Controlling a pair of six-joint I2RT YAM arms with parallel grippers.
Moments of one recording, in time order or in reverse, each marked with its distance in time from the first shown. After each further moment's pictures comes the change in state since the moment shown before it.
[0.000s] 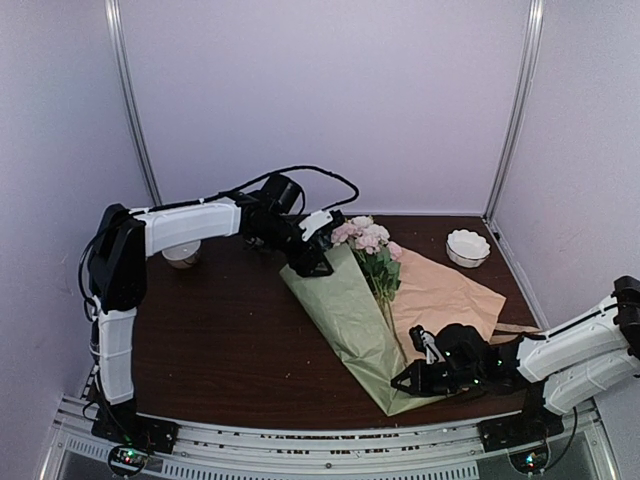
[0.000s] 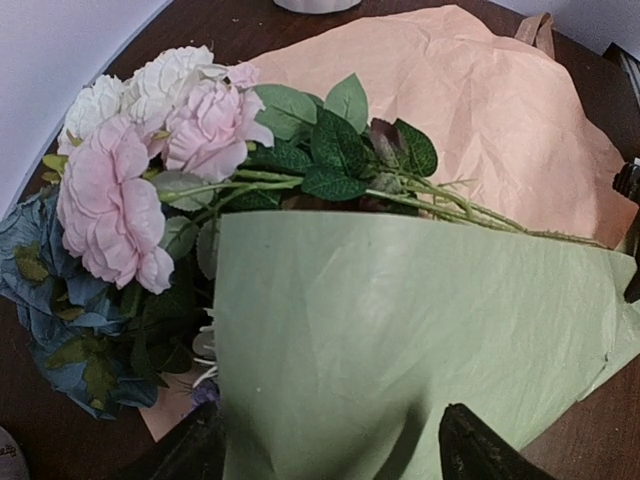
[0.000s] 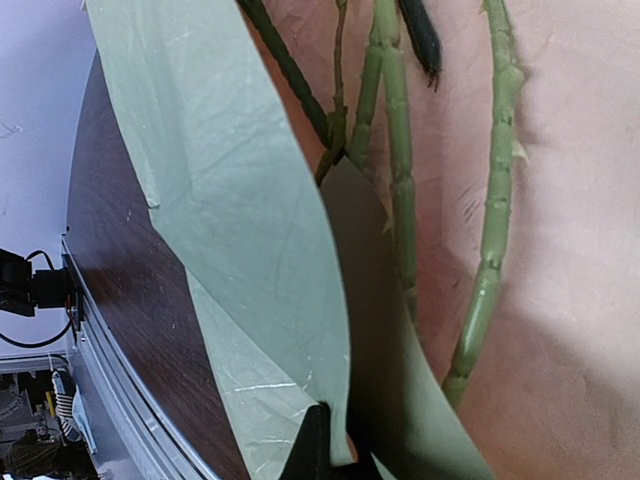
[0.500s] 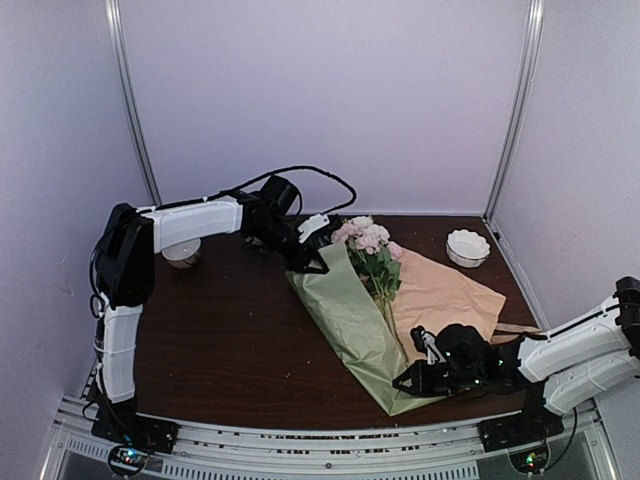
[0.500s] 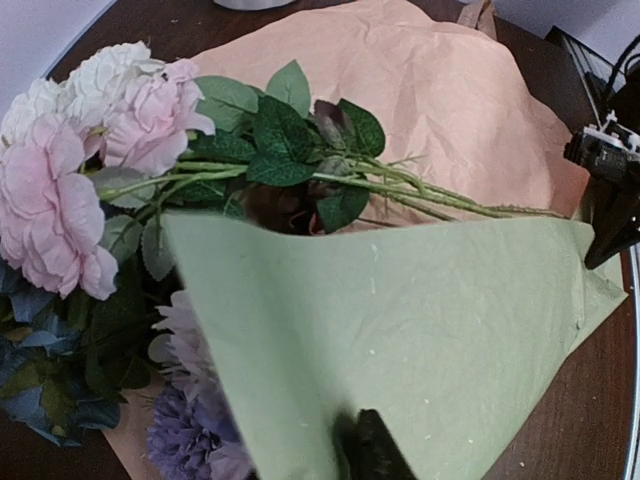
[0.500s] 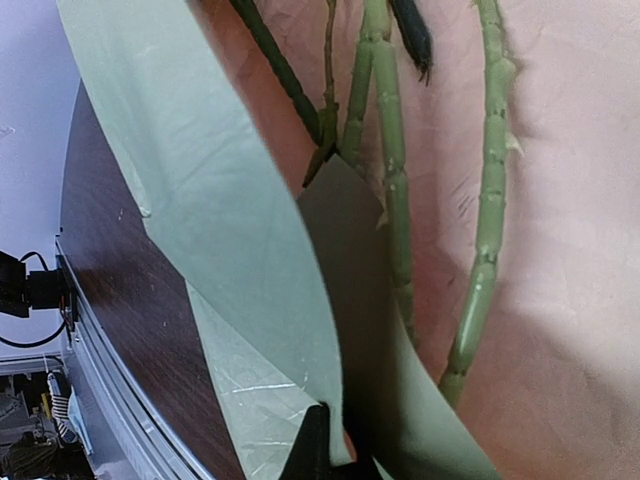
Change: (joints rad) left arm 0.035 0.060 0.061 -0.085 0.153 0.085; right arm 0.000 -0.011 0.000 -0.027 0.006 0.000
